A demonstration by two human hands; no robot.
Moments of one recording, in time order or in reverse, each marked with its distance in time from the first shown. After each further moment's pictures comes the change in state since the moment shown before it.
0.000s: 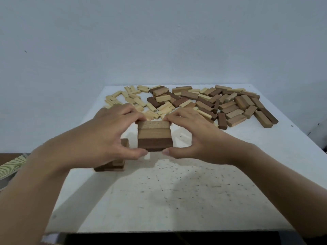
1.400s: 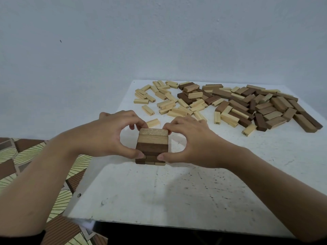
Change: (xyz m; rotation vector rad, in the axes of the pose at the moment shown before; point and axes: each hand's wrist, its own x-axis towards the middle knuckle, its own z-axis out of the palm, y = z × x) left_hand -0.047 -0.103 0.003 -0.129 -0.085 -0.109; right_hand 0.065 -0.066 0.058 -0.116 -0.168 0.088
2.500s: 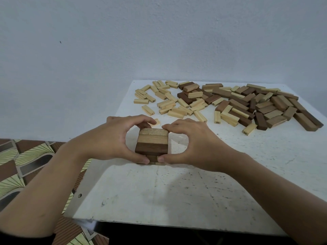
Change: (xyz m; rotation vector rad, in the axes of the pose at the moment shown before) left_hand 0.001 0.007 0.011 -0.203 0.009 -0.084; right_hand -0.004 0.005 0.012 0.113 0.121 0.016
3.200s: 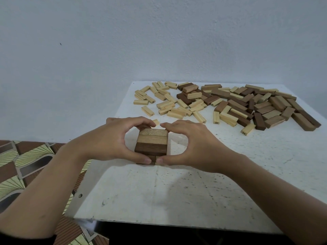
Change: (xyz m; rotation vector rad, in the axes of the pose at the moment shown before) left_hand -0.003 0.001 -0.001 -0.004 0.003 0.018; right_hand -0.004 0.001 0.002 0.048 0.012 0.012
